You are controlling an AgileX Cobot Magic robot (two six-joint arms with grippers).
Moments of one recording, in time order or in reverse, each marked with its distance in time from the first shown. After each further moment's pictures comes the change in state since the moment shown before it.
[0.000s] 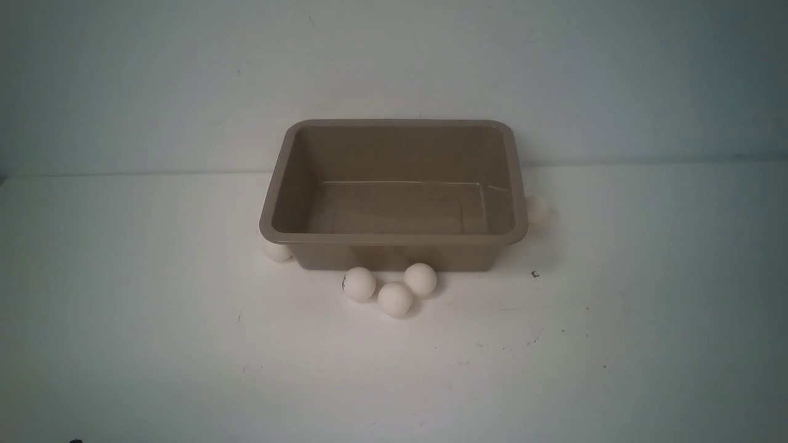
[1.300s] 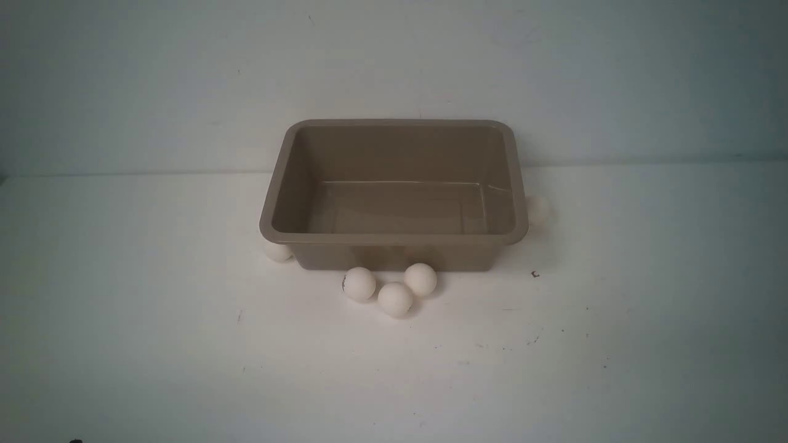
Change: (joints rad) right arm 0.000 -0.167 0.418 -0.332 -0.455 -0.029; left arm 0.000 0.000 0.000 0.000 0.000 0.000
